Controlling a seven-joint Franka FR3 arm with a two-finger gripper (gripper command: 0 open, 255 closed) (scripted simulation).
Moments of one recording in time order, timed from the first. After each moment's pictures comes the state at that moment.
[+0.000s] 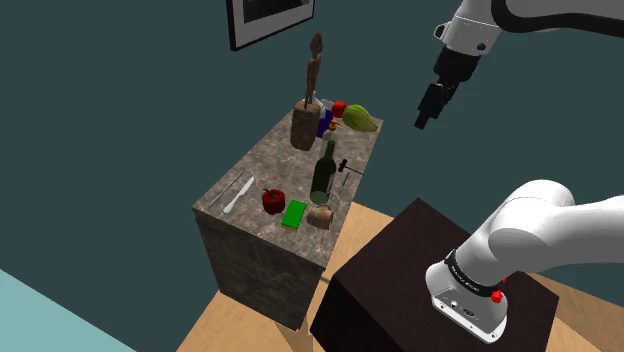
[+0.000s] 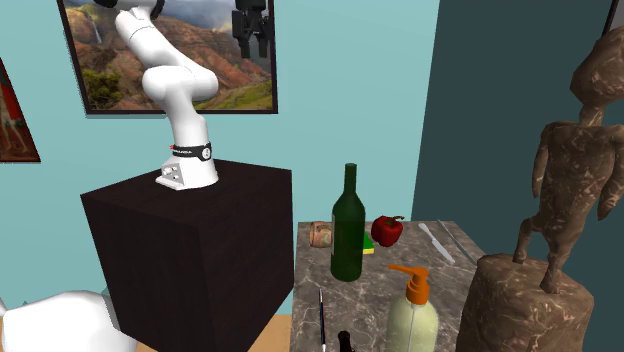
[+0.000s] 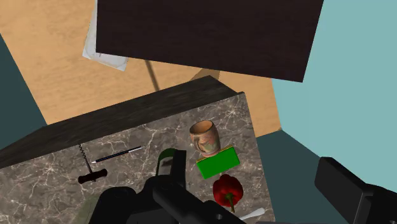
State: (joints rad) arm -0.02 -0.83 -0.06 -2.44 0.02 1.59 -0.14
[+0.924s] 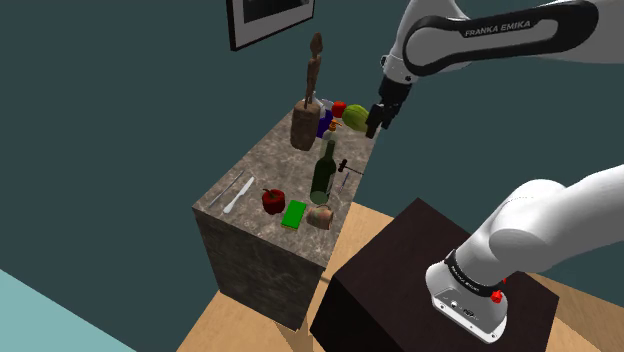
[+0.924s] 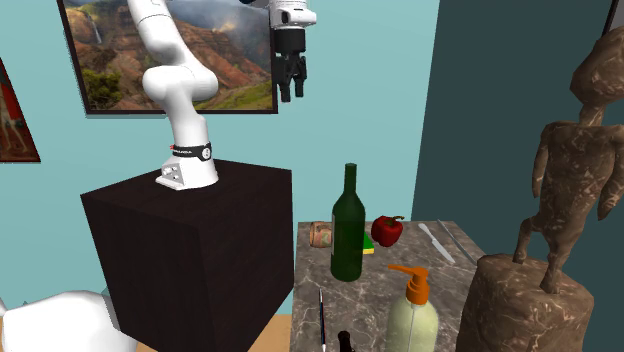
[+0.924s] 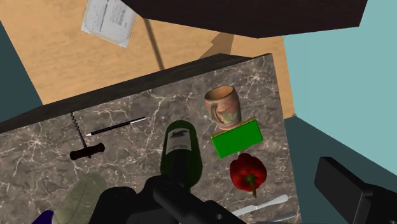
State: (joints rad) arm 0.00 -0.44 -0.09 -2.45 0.03 2.01 -0.19
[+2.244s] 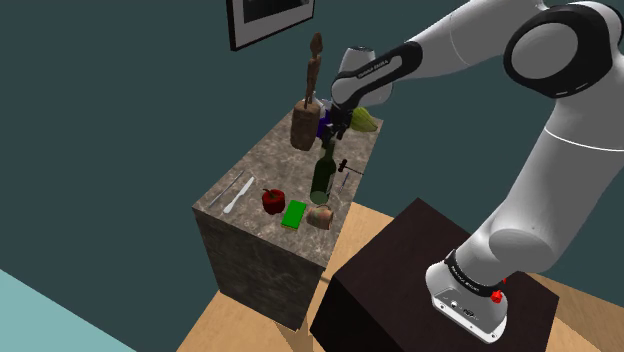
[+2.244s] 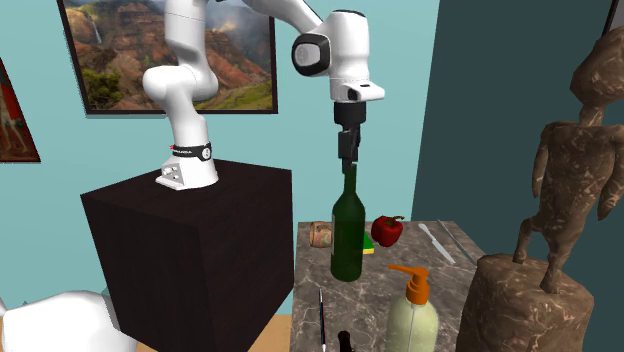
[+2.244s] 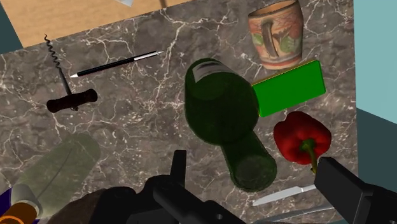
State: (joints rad) arm 0.01 0.24 -0.10 -2.13 0.11 2.41 -0.28
